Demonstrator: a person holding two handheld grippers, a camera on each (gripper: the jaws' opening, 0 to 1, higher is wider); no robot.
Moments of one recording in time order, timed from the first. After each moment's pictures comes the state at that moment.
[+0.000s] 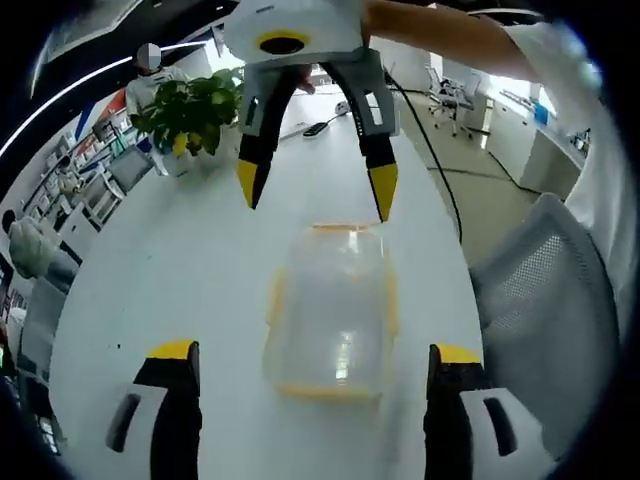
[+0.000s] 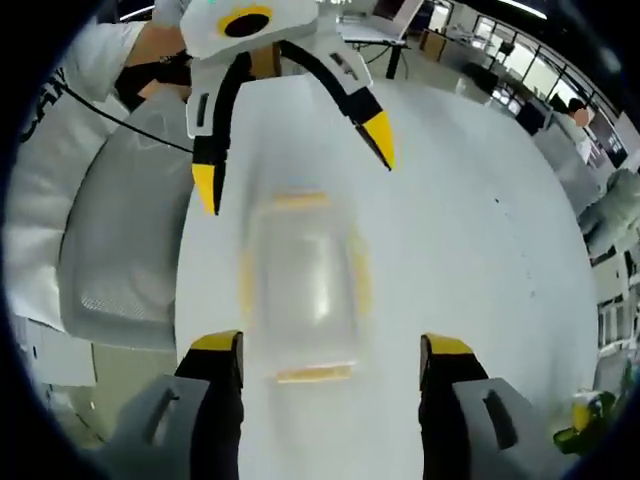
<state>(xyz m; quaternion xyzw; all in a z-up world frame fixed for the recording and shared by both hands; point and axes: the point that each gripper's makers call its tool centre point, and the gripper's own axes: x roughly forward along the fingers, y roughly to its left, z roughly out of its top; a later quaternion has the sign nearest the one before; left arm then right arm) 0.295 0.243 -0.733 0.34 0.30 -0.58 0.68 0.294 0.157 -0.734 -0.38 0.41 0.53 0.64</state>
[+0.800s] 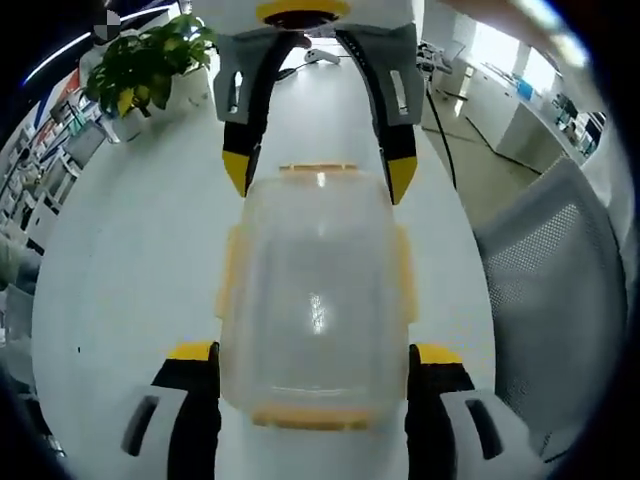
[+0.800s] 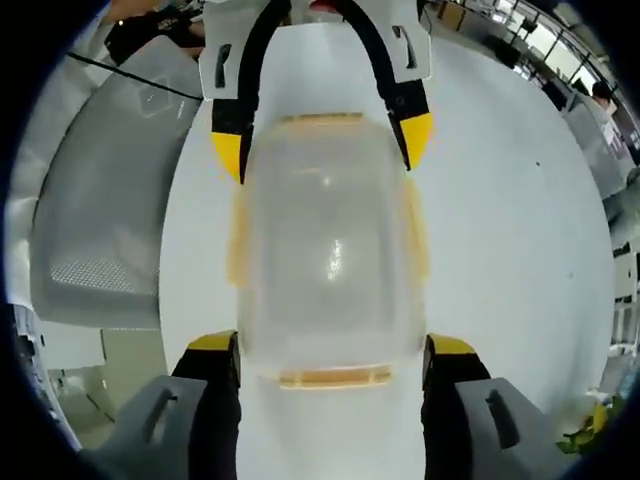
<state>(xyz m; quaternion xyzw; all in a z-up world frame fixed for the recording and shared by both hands) 0.295 0.235 -0.792 0.39 0.34 -0.59 0.61 0.282 0.144 -0.799 -0.41 0.45 0.53 0.59</state>
